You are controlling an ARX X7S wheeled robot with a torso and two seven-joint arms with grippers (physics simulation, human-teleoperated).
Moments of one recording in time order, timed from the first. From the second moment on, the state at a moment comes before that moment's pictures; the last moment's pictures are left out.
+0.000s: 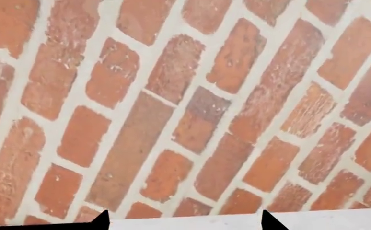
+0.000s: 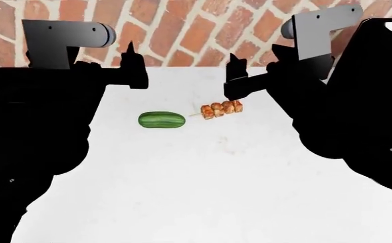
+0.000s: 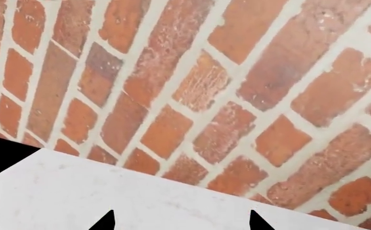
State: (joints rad) left arm -0.98 -0.55 0.42 0.33 -0.99 -0.74 -0.68; right arm 1.78 0.78 -1.80 -0.15 1.62 -0.08 0.64
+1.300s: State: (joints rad) left arm -1.00 -0.87 0.52 0.55 -1.00 -0.75 -0.10; right arm 1.81 0.87 -1.76 -0.26 1.63 -0.05 0.66
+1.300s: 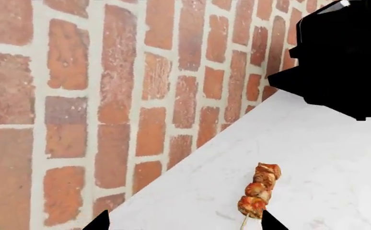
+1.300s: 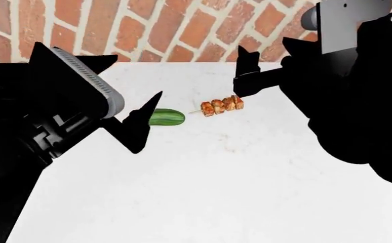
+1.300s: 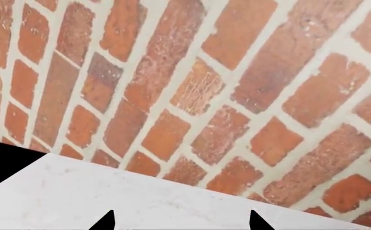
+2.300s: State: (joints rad) left arm -1.03 -0.88 0.66 0.45 -0.91 -0.80 0.11; right arm 1.78 0.85 -1.74 -0.25 1.63 -0.04 0.66
